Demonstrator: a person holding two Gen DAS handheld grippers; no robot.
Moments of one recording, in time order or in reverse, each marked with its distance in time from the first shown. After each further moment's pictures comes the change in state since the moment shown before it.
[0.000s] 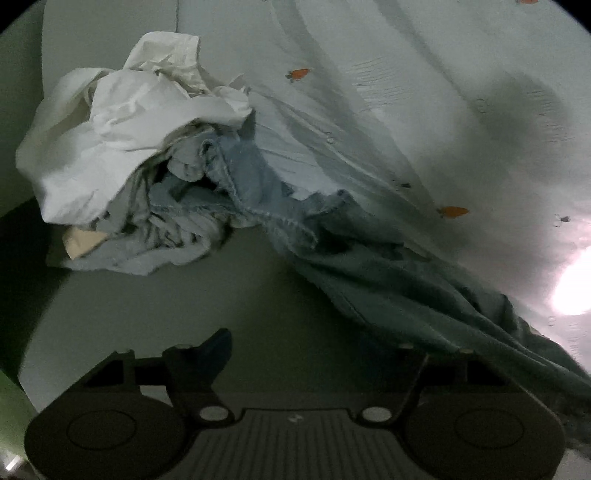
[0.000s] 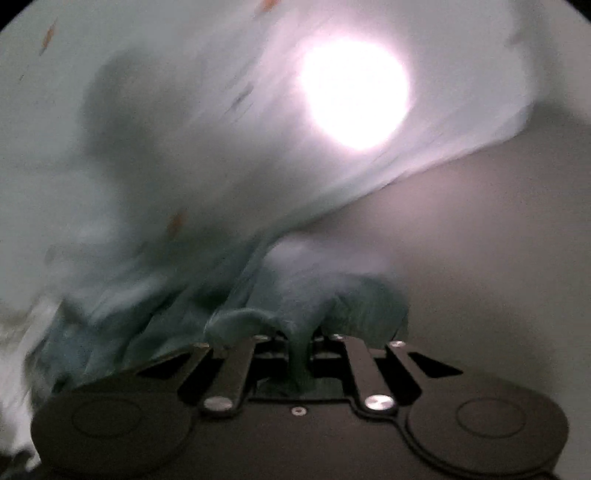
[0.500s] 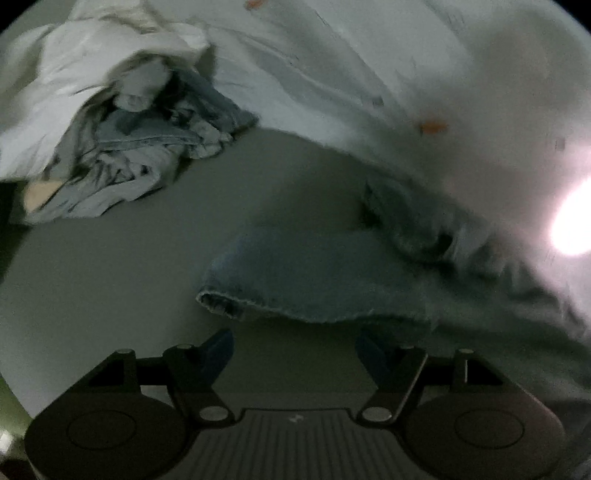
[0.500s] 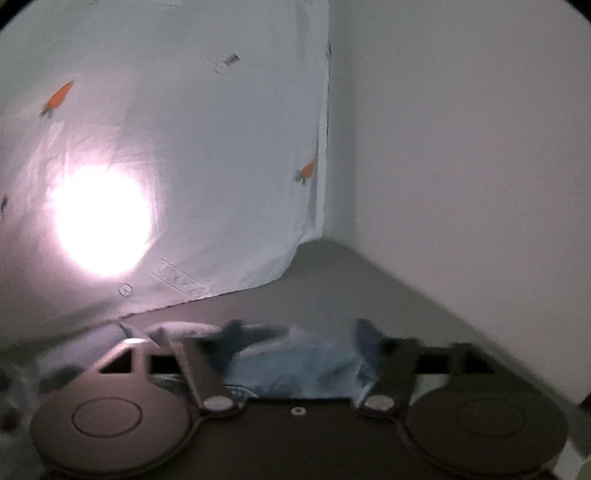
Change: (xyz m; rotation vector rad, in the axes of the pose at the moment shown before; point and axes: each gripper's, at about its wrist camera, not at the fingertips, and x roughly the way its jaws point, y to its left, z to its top) left arm 0.064 -0.045 -0.049 0.114 0.196 -0.010; right arm -0.022 -0.112 0.089 -0.205 -0.288 -0.619
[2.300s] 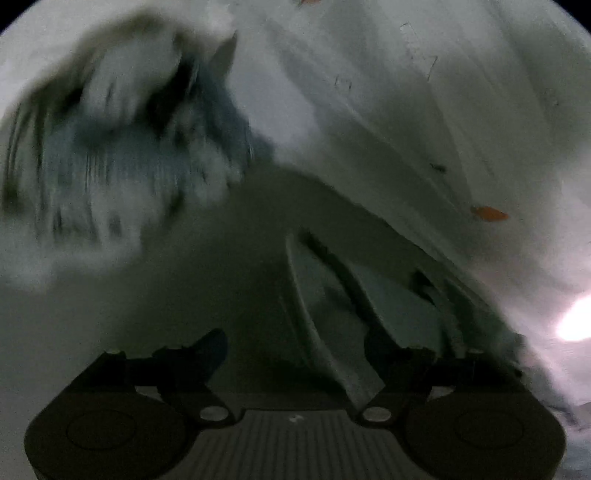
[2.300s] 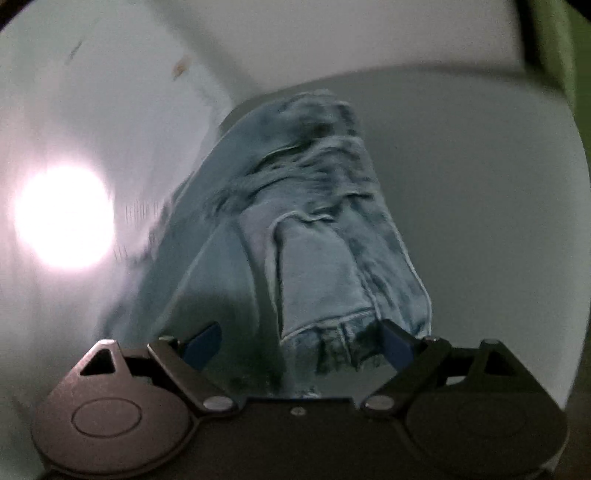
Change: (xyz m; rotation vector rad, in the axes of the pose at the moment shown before) left arm 0.122 0.137 0.098 -0.203 -0.038 -0.244; right arm -0.053 -0.034 -0.148 0.872 0.341 0.017
